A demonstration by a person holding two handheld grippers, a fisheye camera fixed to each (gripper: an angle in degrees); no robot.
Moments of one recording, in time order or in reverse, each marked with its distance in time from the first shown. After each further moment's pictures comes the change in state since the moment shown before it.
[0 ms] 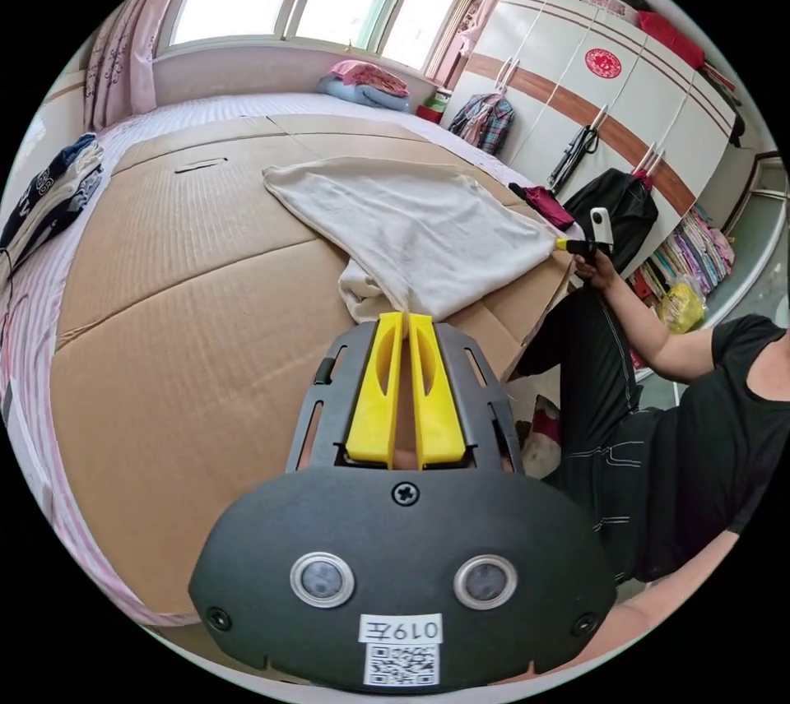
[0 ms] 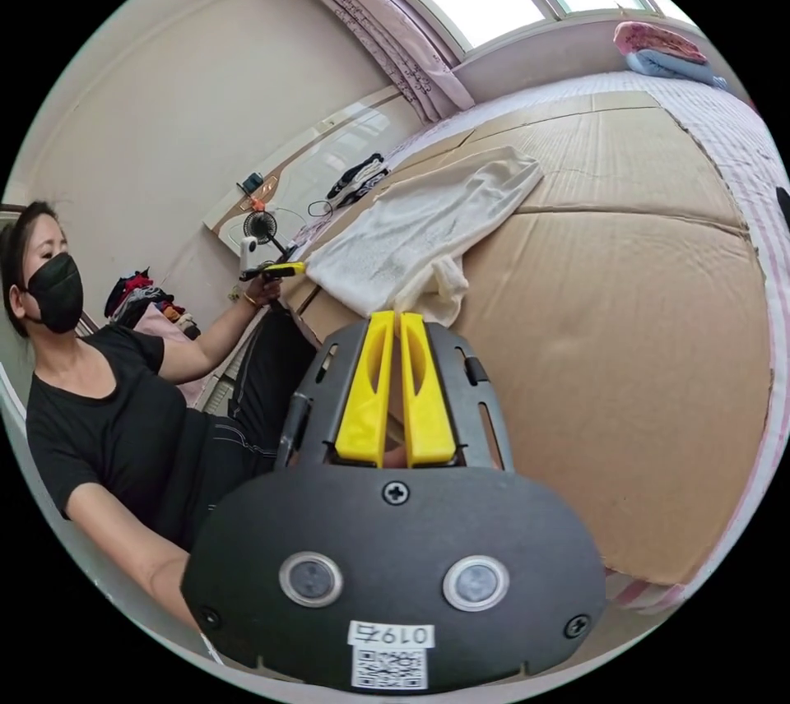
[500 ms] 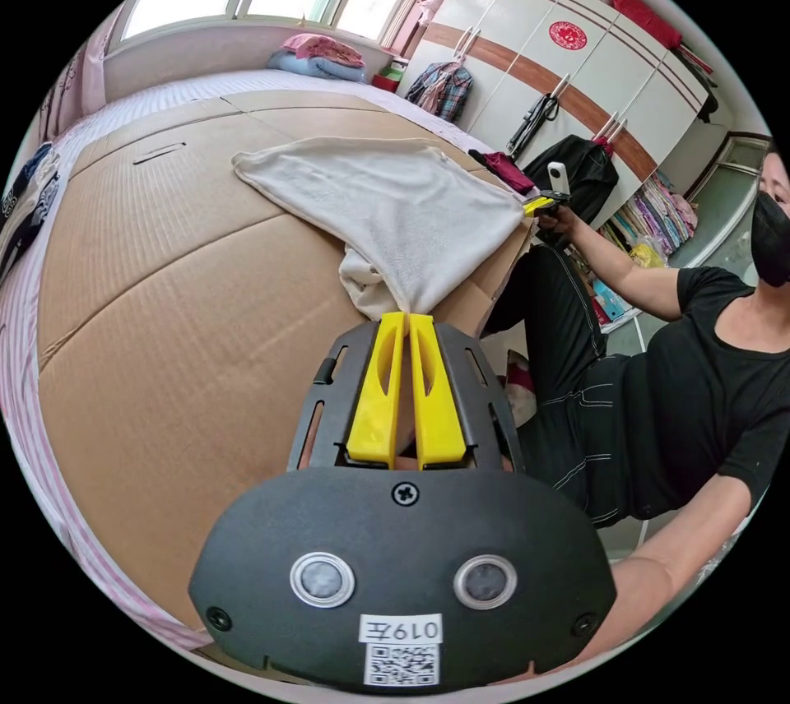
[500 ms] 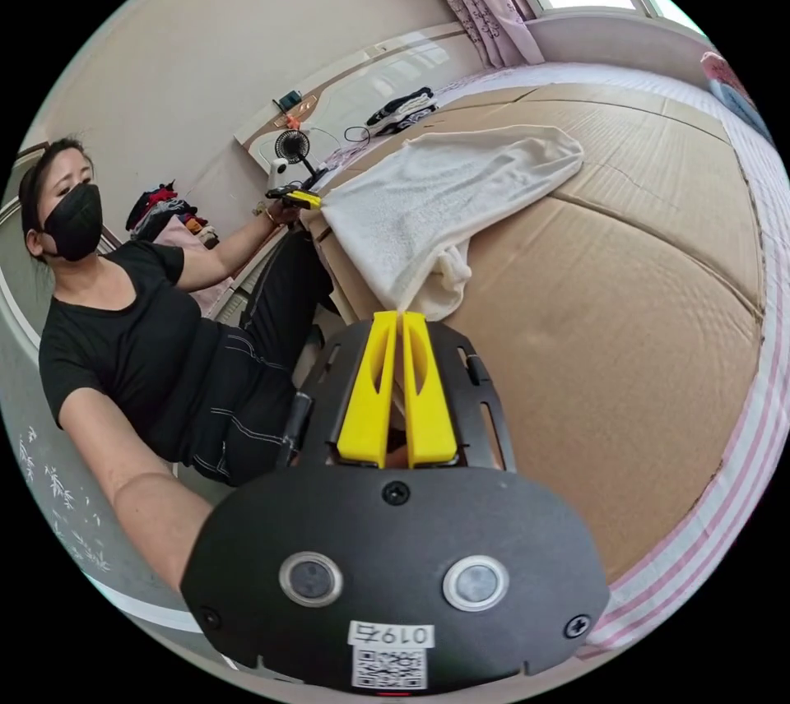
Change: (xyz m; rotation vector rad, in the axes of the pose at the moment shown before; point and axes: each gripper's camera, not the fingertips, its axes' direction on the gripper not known) left arm -0.031 0.000 0.017 -0.122 0.108 0.065; right arm 0.029 -0.014 -0.027 -0.271 -0.053 -0.149
